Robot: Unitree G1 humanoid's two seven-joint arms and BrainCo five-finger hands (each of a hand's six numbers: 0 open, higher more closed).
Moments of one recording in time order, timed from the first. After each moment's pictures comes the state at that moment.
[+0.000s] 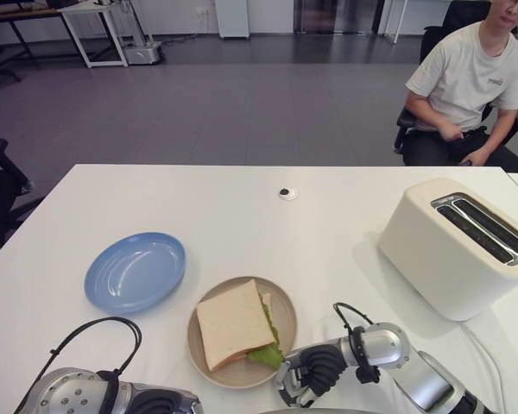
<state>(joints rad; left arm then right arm) 0.70 0.95 0.09 -0.56 0.10 -0.13 -1.14 0.00 -0.48 0.66 -0.35 -0.18 0.09 1.02</state>
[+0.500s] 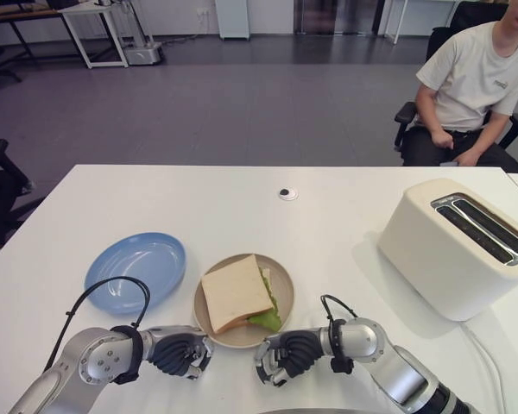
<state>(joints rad) 0.35 0.92 -0.05 -0.36 0.37 -0.19 -0.87 -0.06 -0.34 0.70 -0.27 -0.24 0.20 0.82</state>
